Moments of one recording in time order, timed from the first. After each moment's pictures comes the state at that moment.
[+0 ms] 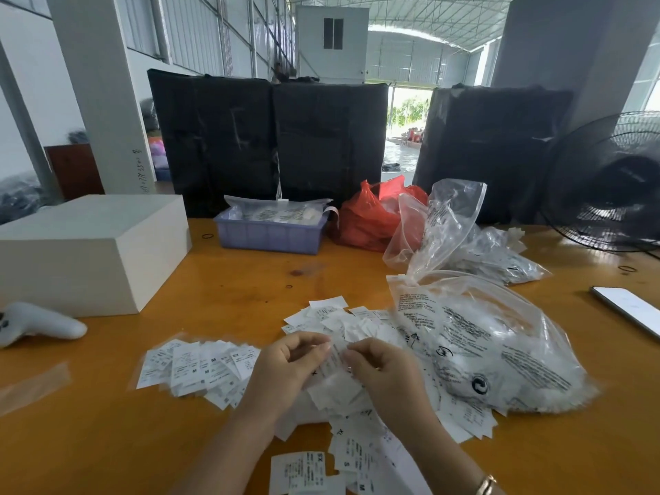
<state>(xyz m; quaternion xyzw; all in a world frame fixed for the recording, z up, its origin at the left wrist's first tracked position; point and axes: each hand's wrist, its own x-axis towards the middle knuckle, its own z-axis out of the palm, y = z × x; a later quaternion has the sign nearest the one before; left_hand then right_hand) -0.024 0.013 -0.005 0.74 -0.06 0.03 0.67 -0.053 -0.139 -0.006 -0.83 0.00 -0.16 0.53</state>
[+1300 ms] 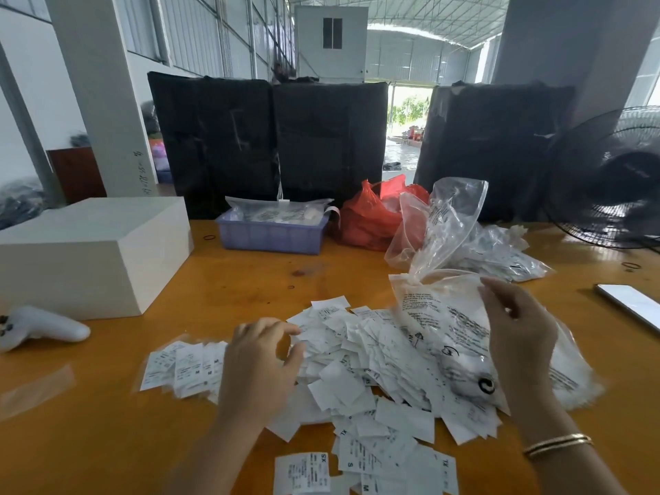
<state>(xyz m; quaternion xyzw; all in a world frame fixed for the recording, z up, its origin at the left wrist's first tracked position) -0.013 0.038 -0.008 0.92 -0.12 0.25 0.27 -0.045 -0.252 0.026 -0.74 0.07 -0.50 0.45</state>
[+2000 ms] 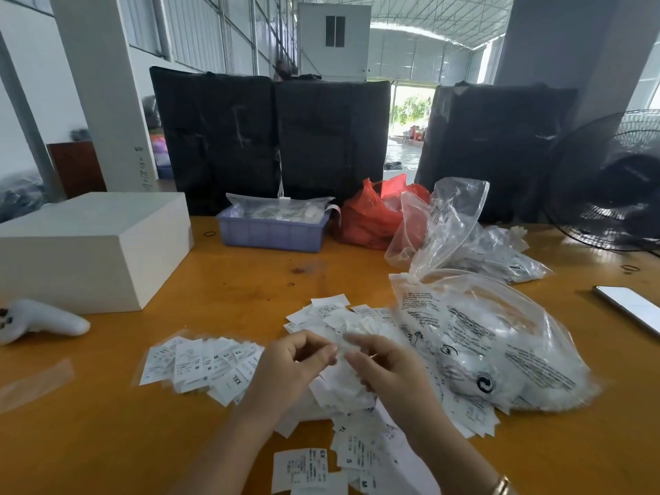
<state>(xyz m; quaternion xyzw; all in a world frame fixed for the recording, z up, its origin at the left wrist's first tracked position) -0.028 0.016 0.002 0.79 -0.15 0.04 0.60 -0.065 -0.139 0.005 -0.75 -0.01 -0.08 0.65</state>
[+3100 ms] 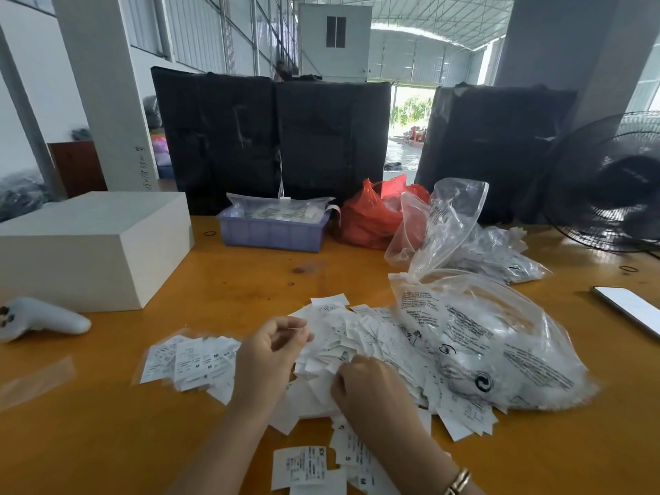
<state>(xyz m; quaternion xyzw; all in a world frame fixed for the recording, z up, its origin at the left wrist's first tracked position) -0.017 0.024 -0.010 0.77 -0.05 0.16 0.61 -0.053 -0.120 -0.013 -0.98 -0.09 -0.13 0.14</state>
